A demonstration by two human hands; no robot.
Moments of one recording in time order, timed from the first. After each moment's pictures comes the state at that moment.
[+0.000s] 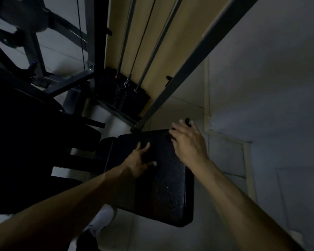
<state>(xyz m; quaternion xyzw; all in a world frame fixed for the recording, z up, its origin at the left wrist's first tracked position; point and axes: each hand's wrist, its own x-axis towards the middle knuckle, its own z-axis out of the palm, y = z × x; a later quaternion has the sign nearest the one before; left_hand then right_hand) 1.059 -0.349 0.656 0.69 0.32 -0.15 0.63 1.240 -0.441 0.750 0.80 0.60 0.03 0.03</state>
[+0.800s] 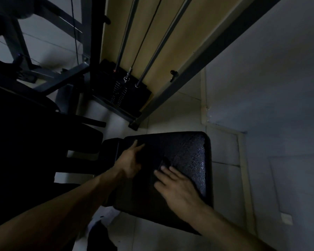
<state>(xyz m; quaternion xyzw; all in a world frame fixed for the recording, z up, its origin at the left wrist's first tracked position) 1.025 -0.291 0.610 0.77 0.28 -0.12 0.56 1.121 -0.488 0.712 0.69 0.71 -0.08 0.13</state>
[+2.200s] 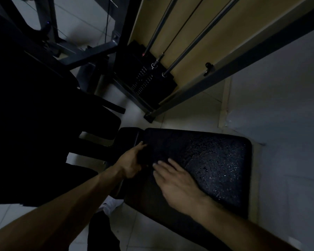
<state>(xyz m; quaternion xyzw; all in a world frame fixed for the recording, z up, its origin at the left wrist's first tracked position) 0.983 -0.296 0.510 0.70 0.32 -0.08 0.63 1.104 -0.430 0.662 0.61 0.73 -0.19 0.26</state>
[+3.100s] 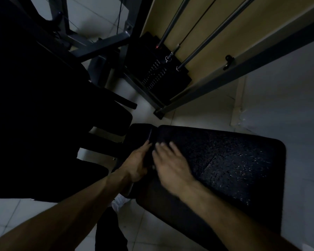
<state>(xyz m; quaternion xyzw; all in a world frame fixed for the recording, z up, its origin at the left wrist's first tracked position) 0.960 -0.304 0.474 0.69 0.33 -0.05 0.64 1.084 -0.380 0.587 0.67 0.68 -0.15 0.26</state>
